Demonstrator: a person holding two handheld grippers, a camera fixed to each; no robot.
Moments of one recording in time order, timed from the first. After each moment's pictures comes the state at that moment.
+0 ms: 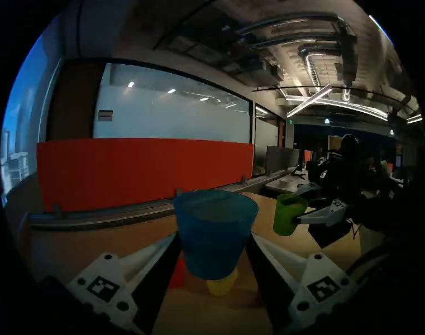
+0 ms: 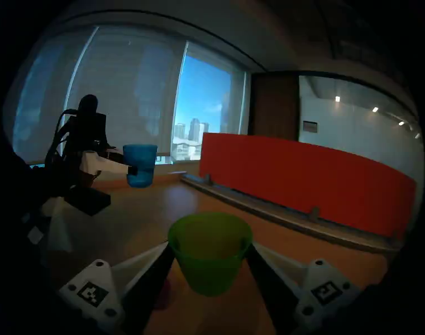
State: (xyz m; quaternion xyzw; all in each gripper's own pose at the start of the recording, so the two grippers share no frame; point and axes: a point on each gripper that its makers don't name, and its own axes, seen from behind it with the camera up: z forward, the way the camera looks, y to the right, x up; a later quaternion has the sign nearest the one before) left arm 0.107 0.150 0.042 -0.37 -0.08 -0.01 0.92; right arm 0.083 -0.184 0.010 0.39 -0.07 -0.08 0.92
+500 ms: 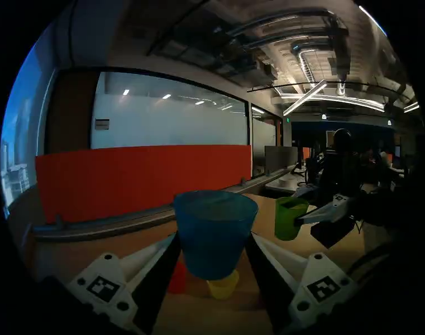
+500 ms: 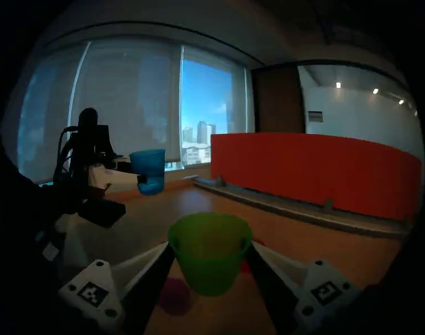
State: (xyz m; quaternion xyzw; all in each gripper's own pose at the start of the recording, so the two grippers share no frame) left arm 0.117 0.156 0.038 -0.38 -0.06 0.01 0.92; right arm 0.087 -0.201 -0.002 0.42 -0.09 -0.03 0.90
